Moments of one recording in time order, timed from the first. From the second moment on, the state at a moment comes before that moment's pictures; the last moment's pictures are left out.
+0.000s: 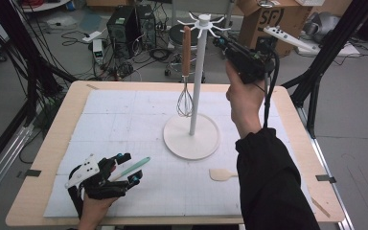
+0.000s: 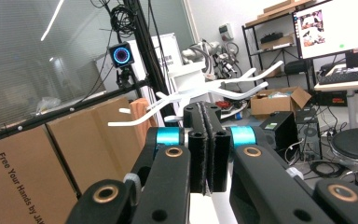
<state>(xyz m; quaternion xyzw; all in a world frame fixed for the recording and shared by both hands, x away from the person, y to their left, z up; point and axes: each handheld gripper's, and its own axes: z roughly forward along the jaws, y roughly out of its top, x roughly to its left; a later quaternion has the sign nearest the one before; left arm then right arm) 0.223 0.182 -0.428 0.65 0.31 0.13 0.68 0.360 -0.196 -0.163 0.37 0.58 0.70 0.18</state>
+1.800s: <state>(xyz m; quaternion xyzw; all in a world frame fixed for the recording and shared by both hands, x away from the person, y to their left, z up) 0.213 0.192 -0.426 0.65 0.31 0.15 0.68 0.351 -0.177 -0.165 0.37 0.56 0.71 0.21</state>
